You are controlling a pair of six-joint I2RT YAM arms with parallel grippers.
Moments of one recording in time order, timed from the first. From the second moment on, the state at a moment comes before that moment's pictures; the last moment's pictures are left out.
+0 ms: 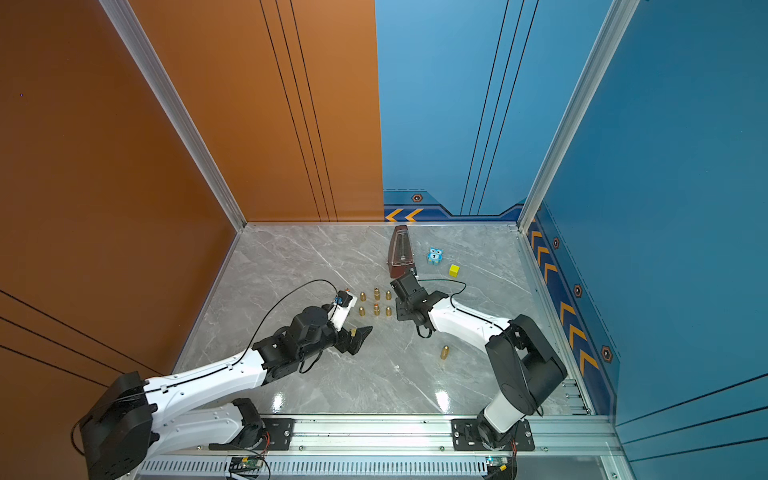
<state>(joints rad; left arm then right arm) -0.82 1.15 0.55 0.11 -0.08 -0.17 0.64 1.62 0.97 -0.35 0.26 0.47</state>
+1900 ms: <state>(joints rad) -0.81 1.14 0.54 0.11 -0.05 -0.19 0.66 1.44 0.91 -0.37 0.23 0.46</state>
